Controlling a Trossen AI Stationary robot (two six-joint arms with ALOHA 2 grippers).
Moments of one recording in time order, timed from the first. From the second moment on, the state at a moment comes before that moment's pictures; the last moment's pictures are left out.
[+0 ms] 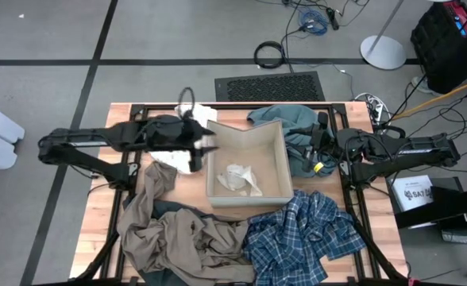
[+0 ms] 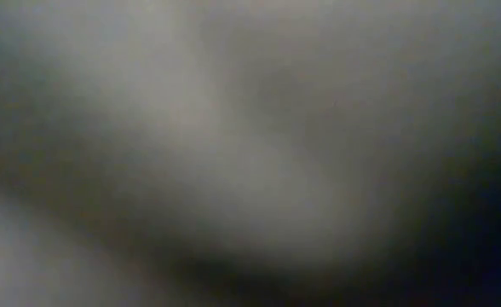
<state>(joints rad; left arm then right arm) 0.06 1.17 1.22 -0.52 -0.21 0.04 0.05 0.77 0.78 -0.28 0.47 -0.14</state>
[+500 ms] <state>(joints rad) 0.22 1.13 1.15 -0.96 -0.35 0.00 0.05 0.77 0.78 -0.28 0.47 -0.13</state>
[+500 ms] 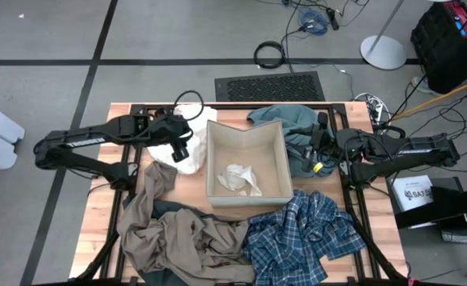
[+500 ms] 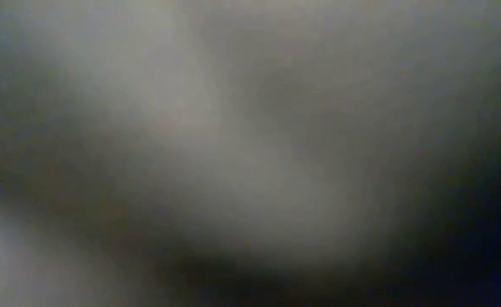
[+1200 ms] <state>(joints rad) 0.37 1.14 0.81 -0.63 -0.05 0.10 0.05 0.77 0.78 -0.28 0.47 -0.12</state>
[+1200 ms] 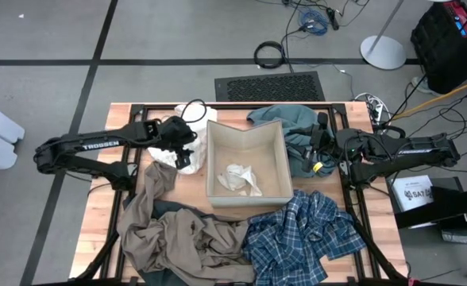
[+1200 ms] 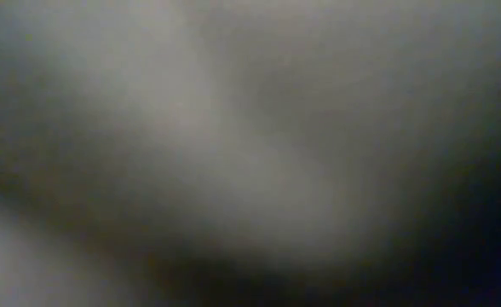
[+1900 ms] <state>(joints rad) 0.36 1.35 0.80 -0.55 -0.12 0.08 0.05 0.77 0.78 -0.28 0.47 -0.13</state>
